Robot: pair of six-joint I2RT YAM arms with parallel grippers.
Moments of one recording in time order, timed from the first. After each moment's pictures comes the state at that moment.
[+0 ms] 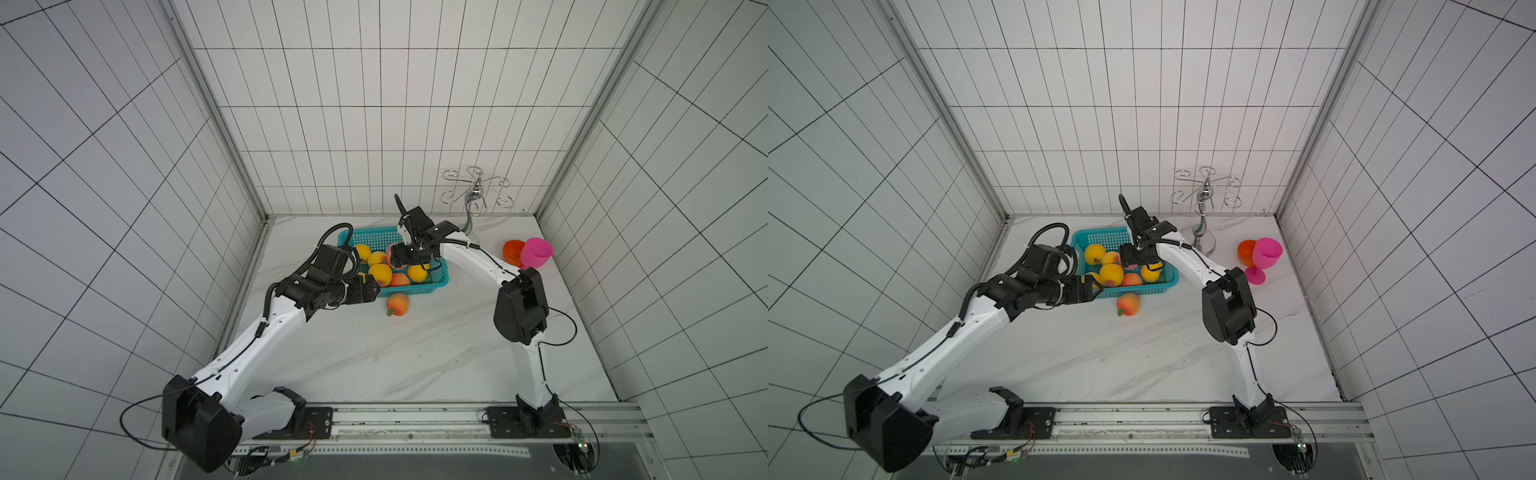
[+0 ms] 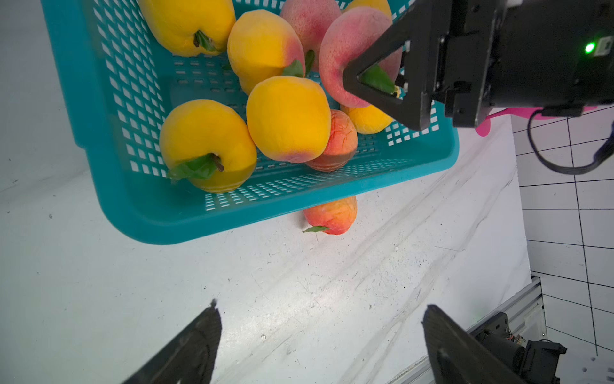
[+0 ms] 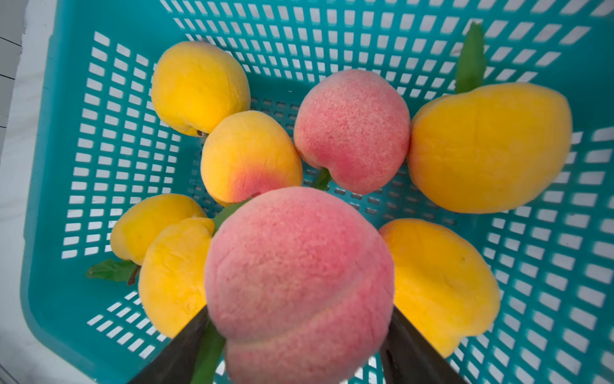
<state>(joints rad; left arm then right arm) -0.46 1.22 1.08 -0.75 0.24 -0.53 0.61 2.14 1.95 -0.85 -0.10 0.33</state>
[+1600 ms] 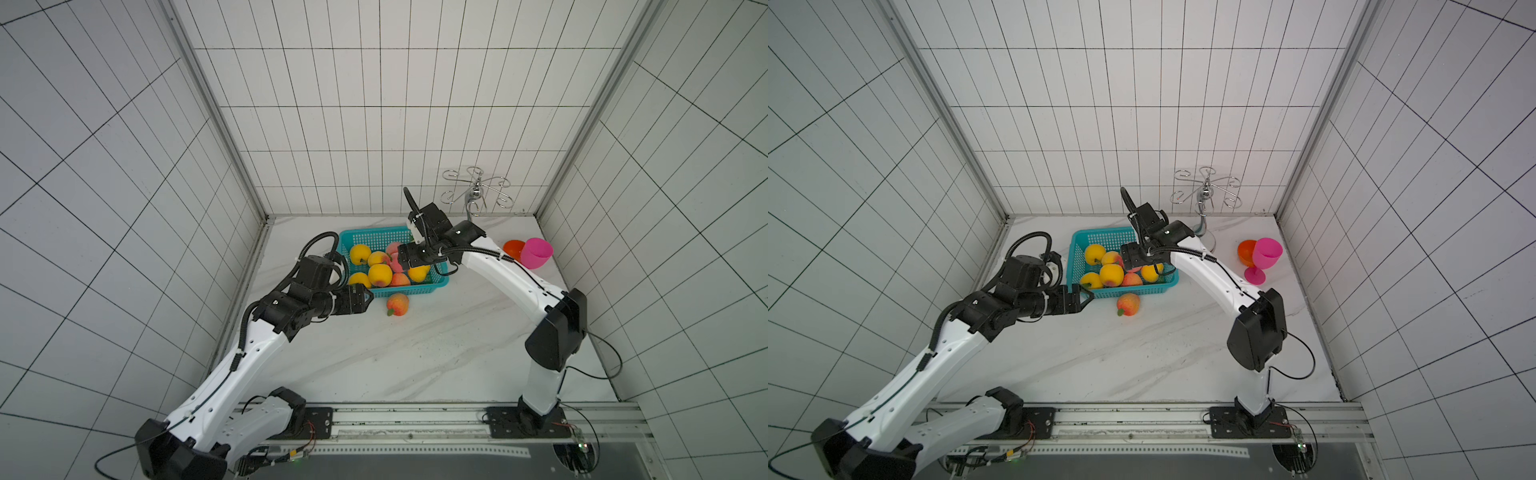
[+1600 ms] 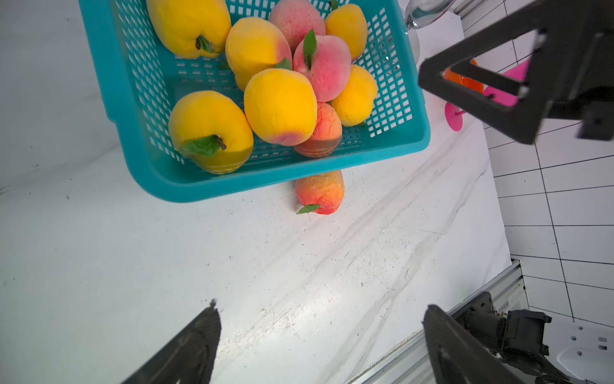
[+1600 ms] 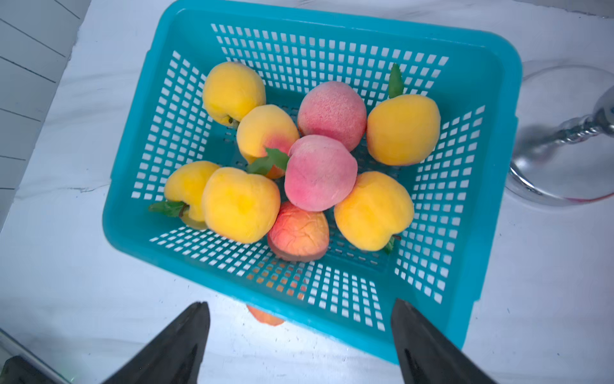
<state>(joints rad) -0.44 1.02 1.00 -0.81 0.28 -0.51 0.70 1.80 1.79 -0.94 0.05 0.33</state>
